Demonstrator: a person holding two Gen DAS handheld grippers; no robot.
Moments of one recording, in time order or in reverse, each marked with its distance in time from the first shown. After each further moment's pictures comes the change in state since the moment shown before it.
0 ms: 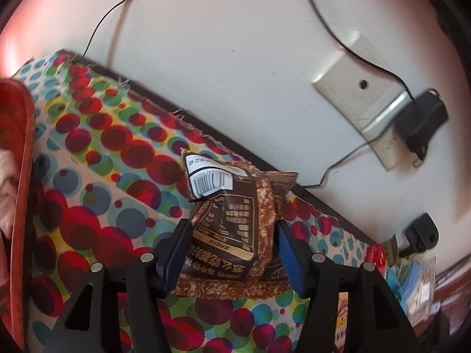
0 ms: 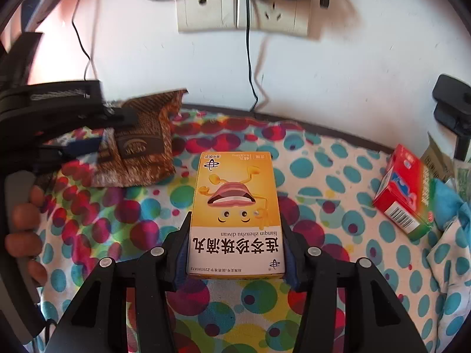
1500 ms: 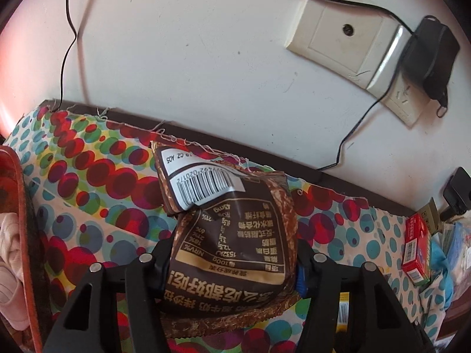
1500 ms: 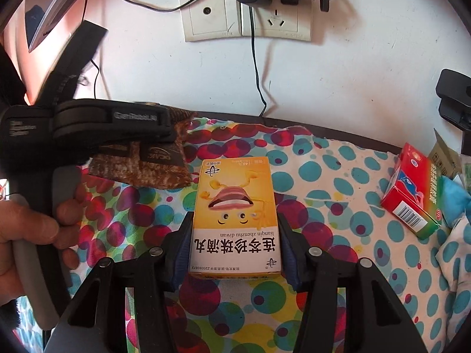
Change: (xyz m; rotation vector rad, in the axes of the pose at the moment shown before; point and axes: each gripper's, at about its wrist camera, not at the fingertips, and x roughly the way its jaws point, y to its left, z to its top) left arm 0.020 -0.039 -0.006 0.276 0.021 0.169; right arm -0.002 -0.006 0.000 0.034 -0.010 0.062
